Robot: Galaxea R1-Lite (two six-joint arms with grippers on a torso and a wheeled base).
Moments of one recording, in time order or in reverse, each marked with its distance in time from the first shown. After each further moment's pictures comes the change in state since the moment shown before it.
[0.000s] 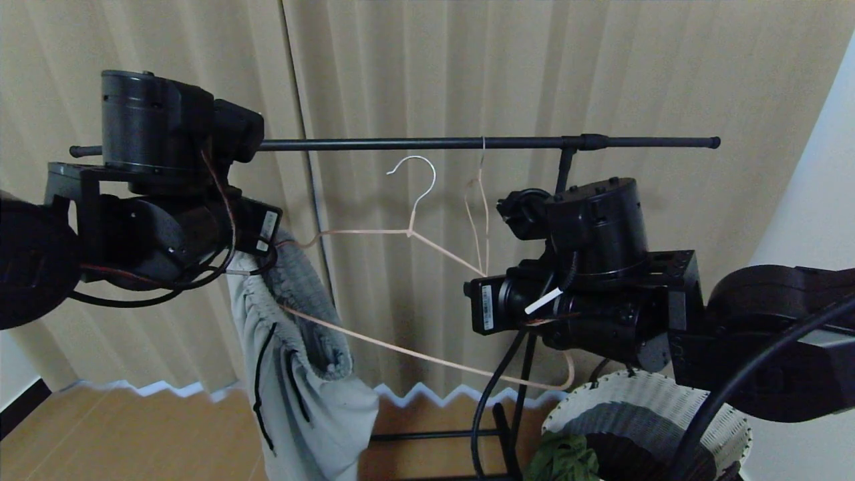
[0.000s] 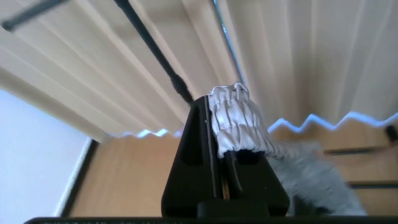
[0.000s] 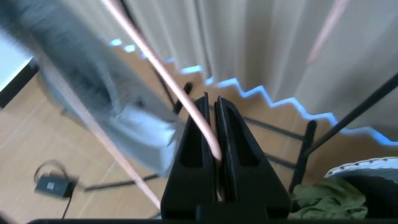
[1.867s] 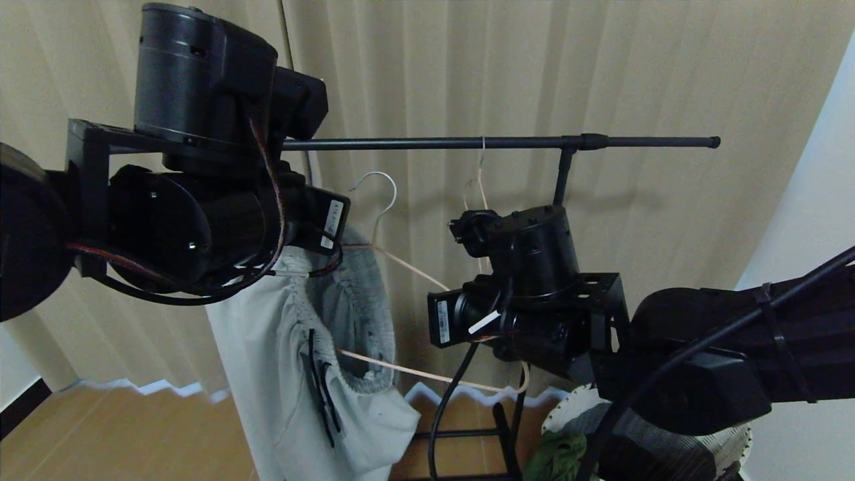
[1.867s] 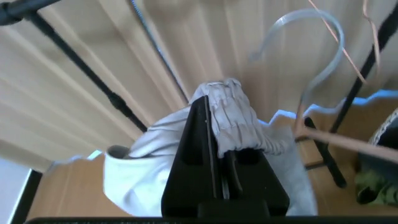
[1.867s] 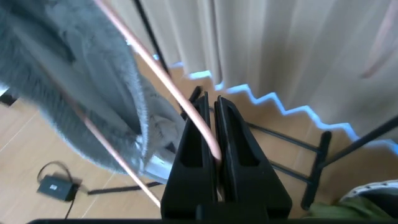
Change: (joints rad) left arm -0.235 0.008 -0.152 0.171 -0.056 -0.148; right arm 0.048 0.126 -0.049 -0.092 -0.008 -0.003
